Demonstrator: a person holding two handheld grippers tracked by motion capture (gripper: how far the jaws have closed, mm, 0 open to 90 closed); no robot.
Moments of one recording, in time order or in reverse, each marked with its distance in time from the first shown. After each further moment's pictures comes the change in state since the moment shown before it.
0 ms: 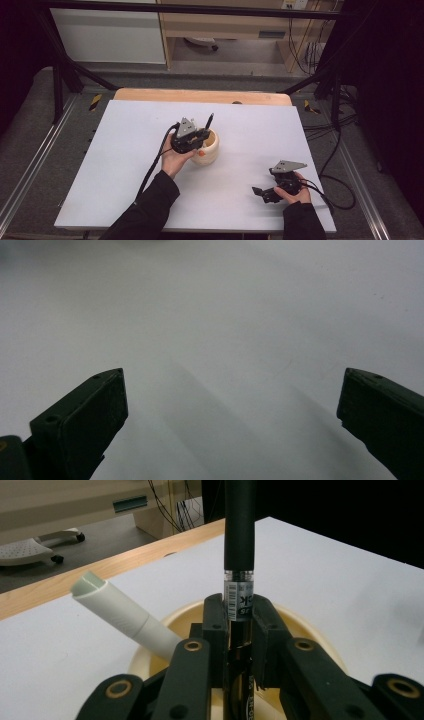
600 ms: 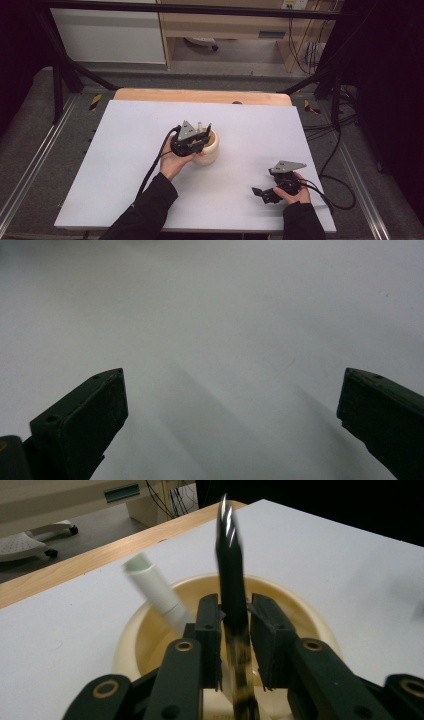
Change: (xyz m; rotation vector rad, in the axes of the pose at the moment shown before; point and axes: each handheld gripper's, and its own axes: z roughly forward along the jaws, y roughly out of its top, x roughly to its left) left arm -0.005 -0.001 -0.004 0.042 -0.019 0.033; right arm 0.000 0.000 0.001 0.011 0.005 -0.003
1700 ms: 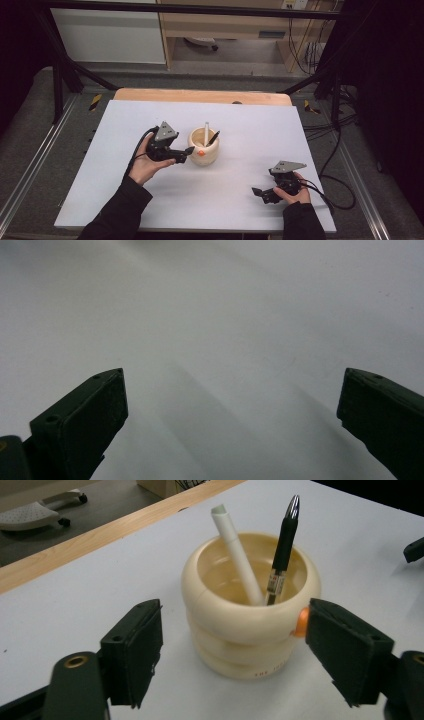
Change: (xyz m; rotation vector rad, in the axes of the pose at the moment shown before) left arm 0.018 0.003 -0.075 0.138 0.036 -0.010; right arm 0.000 0.000 0.000 -0.002 -0.001 0.002
